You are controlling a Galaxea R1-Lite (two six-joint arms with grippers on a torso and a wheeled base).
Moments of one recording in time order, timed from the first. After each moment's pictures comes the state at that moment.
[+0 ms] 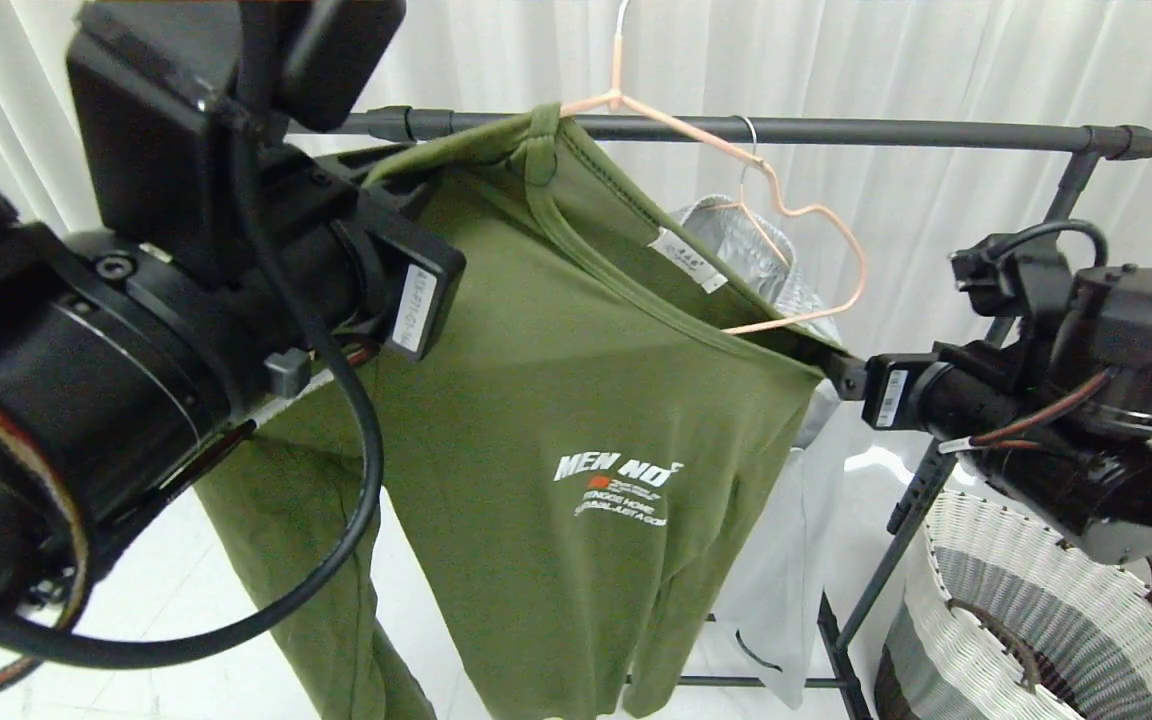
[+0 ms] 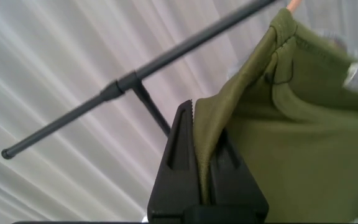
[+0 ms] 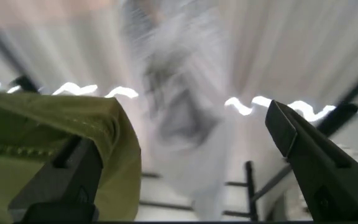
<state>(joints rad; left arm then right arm) -0.86 1.40 -0.94 -0.67 0.58 0.73 0.64 1.56 -0.77 -0.72 -0.50 0.13</state>
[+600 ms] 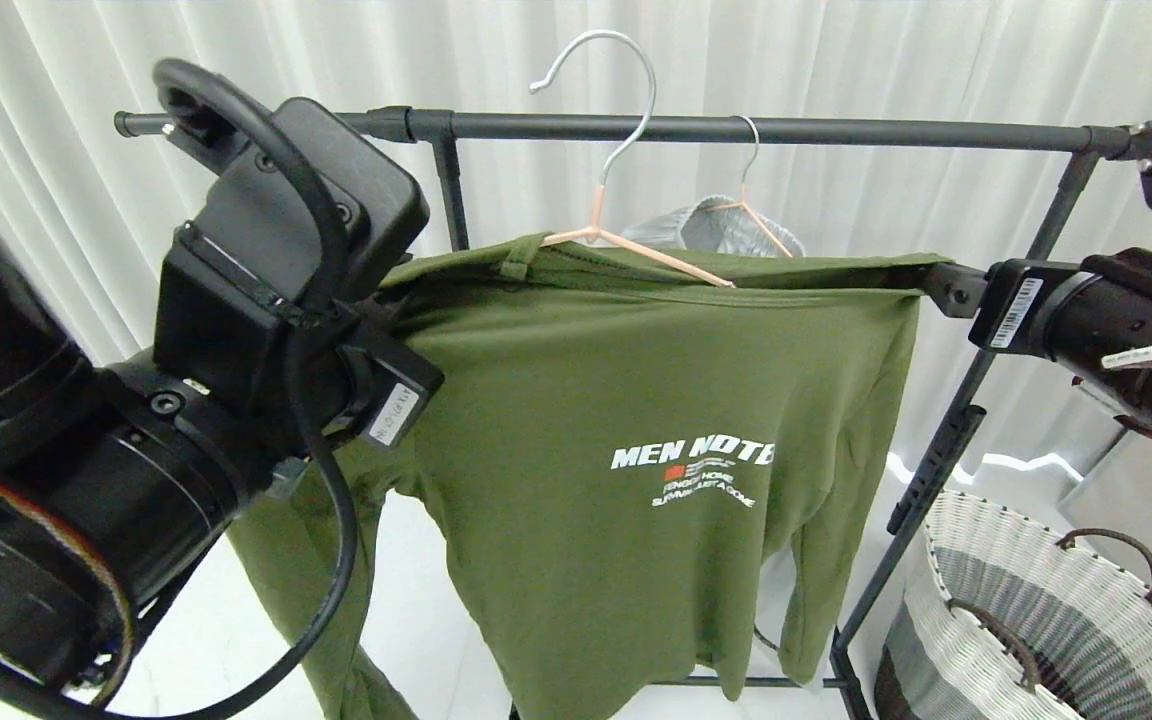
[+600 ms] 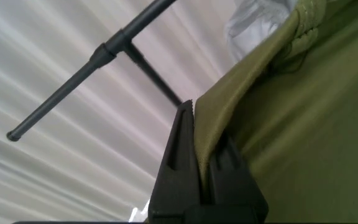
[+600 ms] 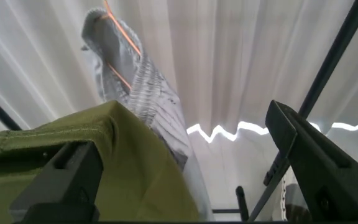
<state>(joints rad) -0.81 1.37 -0.79 -0.67 0.58 0.78 0.60 1.39 -0.86 -0.59 -0.50 0.11</state>
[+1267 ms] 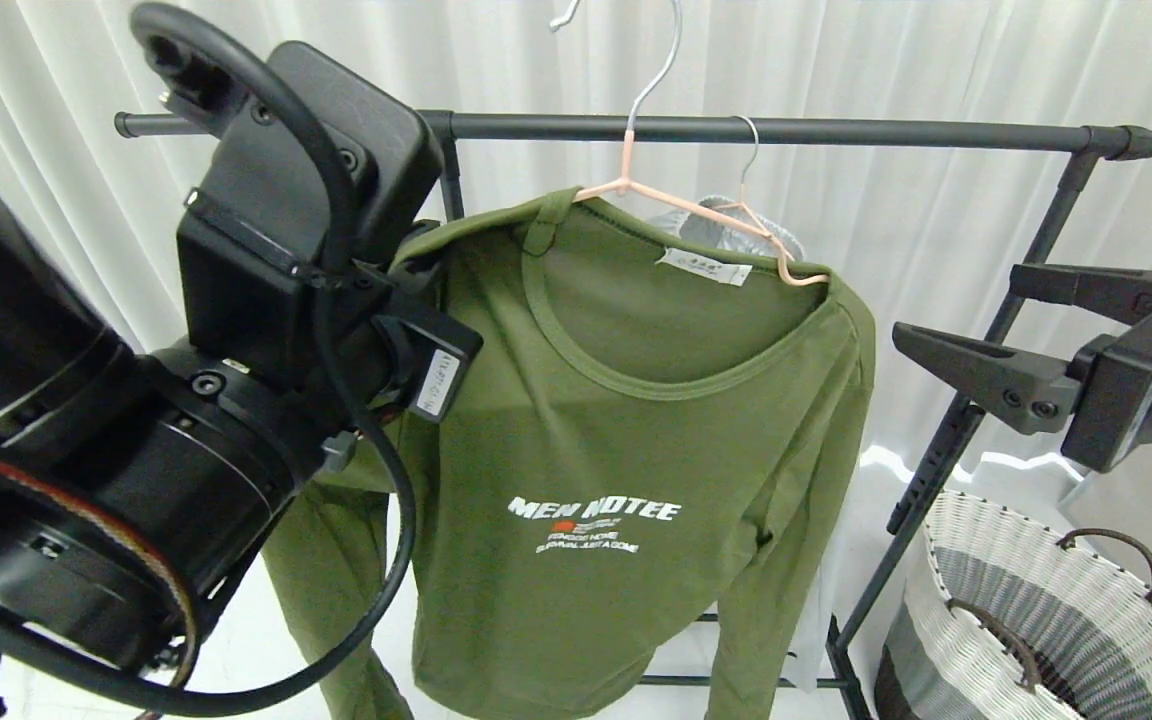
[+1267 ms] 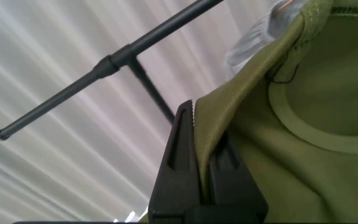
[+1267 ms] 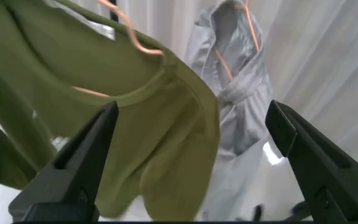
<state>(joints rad) -0.85 1.44 -0.79 -0.85 0.57 0.73 0.84 1.18 -0.85 -0.32 -0.26 -0.10</state>
